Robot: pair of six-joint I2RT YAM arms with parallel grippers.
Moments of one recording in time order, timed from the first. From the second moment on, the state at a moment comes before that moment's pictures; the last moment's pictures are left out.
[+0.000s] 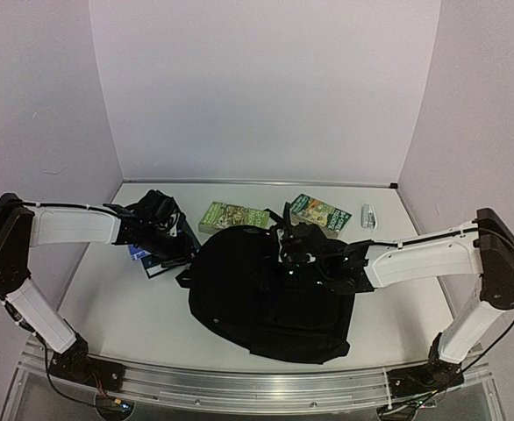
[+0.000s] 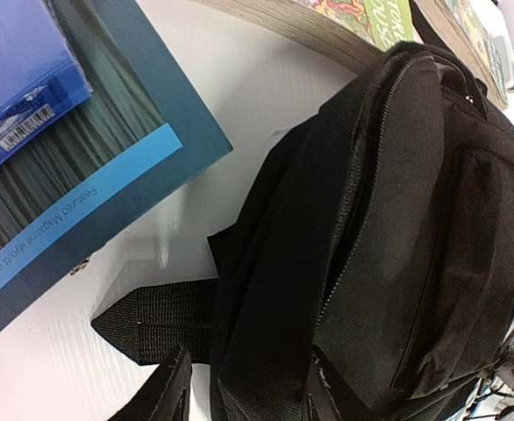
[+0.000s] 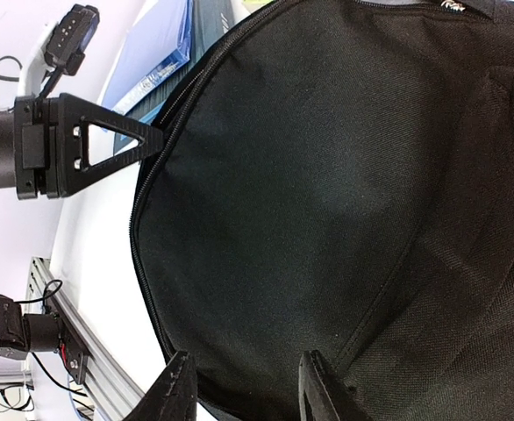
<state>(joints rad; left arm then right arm) -0.59 1.58 0.95 -0.34 0.19 -0.63 1.07 1.67 1.01 -0.01 0.05 0.86</state>
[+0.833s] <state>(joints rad) -0.58 1.64 0.75 0.03 0.47 -0.75 1.13 1.77 1.09 -0.01 0.09 0.89</state>
